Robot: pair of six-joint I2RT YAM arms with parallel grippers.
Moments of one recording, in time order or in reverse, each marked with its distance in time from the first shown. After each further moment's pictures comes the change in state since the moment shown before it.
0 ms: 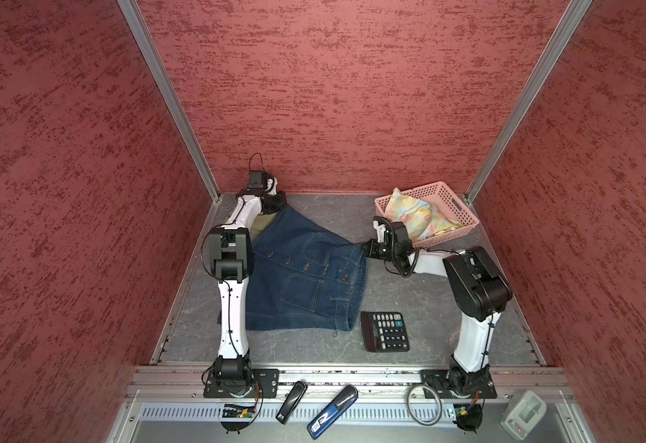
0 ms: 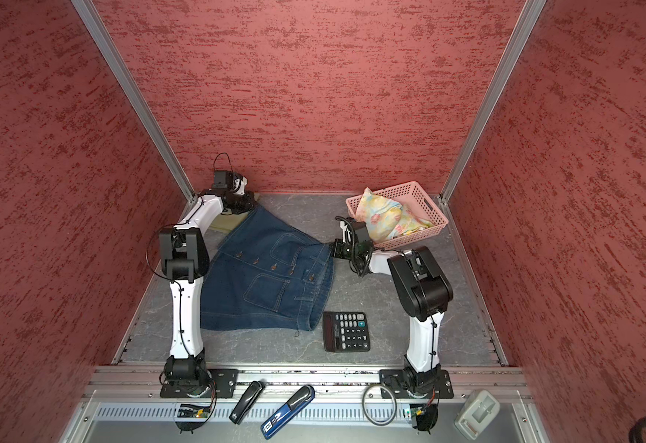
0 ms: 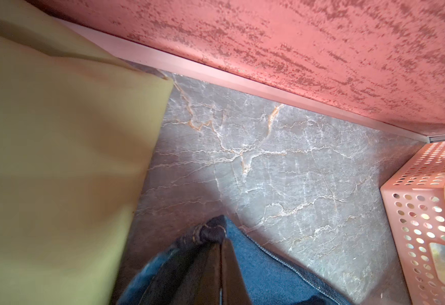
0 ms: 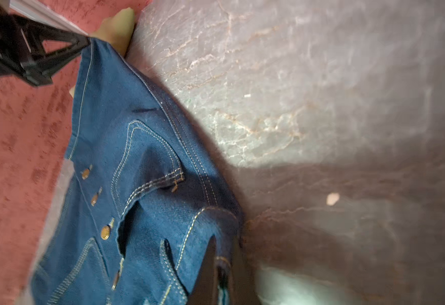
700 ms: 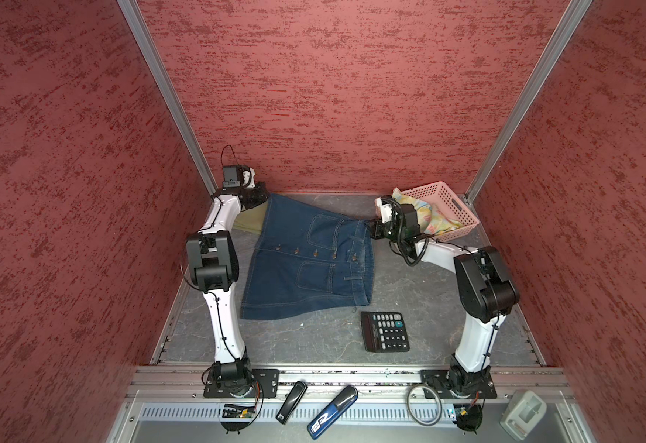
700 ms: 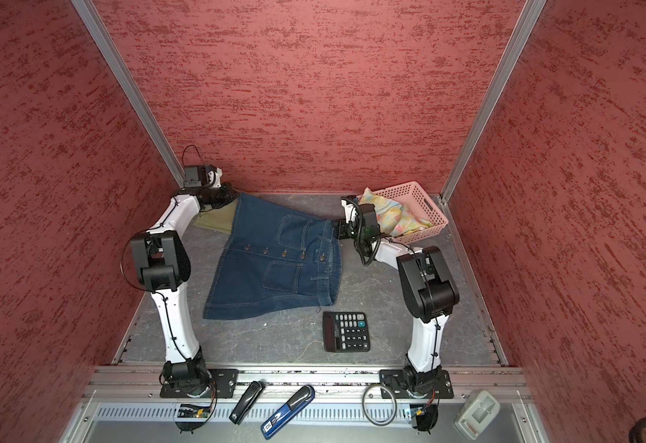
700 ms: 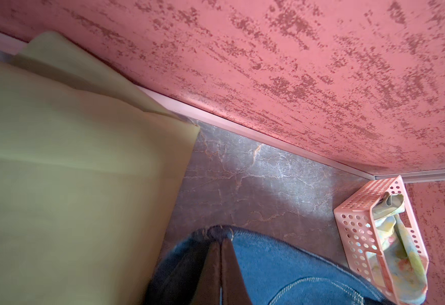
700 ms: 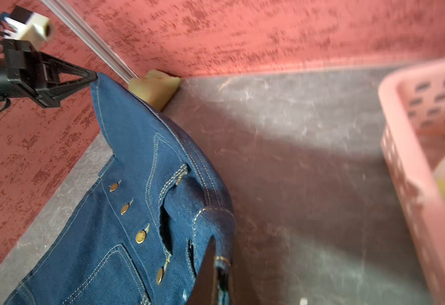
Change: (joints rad) left arm 0.114 -0.219 -0.211 0.128 0.080 -0.090; right arm -0.055 -0.023 0.164 0.021 -0.048 -0.247
